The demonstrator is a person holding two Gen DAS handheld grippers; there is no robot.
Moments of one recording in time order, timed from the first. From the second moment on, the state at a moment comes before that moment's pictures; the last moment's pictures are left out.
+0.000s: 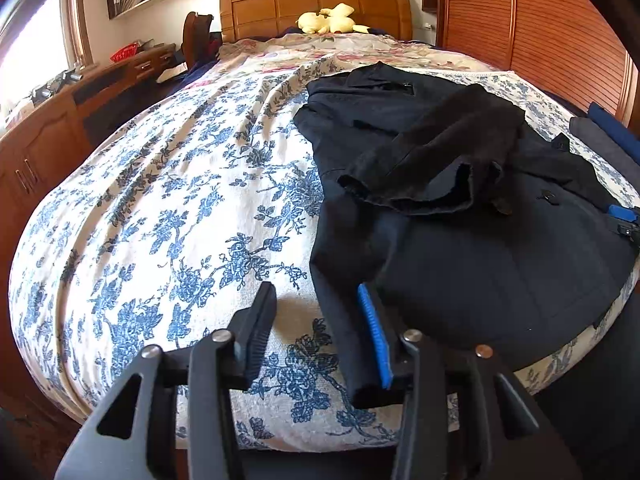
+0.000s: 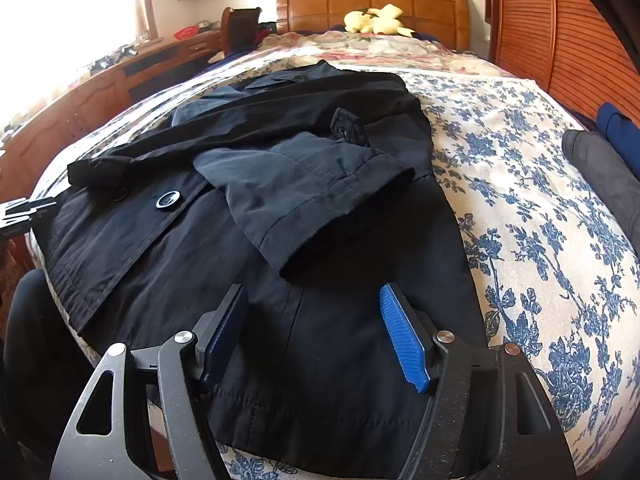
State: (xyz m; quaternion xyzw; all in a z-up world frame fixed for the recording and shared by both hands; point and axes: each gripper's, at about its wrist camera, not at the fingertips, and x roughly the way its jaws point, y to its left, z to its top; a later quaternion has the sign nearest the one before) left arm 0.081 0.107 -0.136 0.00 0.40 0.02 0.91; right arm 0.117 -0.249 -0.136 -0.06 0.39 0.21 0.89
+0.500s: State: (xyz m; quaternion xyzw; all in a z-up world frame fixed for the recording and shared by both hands) left arm 0.081 0.107 -0.140 0.01 0.40 0.04 0.92; right arm 0.115 -0.253 -0.128 -0.06 0.39 0.19 0.90
